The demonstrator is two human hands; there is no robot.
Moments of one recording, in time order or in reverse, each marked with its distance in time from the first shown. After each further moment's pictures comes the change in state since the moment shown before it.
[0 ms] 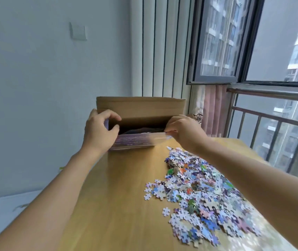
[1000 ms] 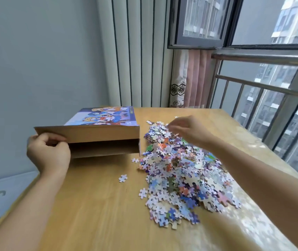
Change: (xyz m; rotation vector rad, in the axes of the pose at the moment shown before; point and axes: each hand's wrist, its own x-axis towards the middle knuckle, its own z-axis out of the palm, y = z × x) left_hand -0.076 -0.104 0.060 -0.084 0.335 -0.510; right_hand -0.089 0.079 0.052 0.625 -0.209 0.544
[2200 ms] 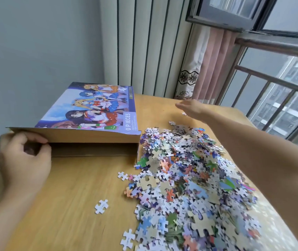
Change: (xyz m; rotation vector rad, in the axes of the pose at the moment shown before) left_hand 0.017 -0.096 0.058 0.092 -0.130 0.006; right_hand 0.199 0.129 -0.016 -0.235 -0.109 0.341
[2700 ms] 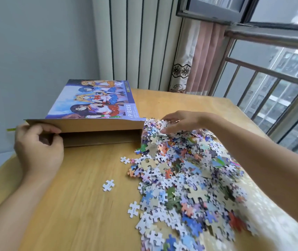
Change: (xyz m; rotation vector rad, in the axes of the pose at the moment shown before) left_hand -0.009 0.021 -0.003 0.048 -0.054 0.160; right_hand -0.107 -0.033 0.012 -0.295 -0.464 -0.164
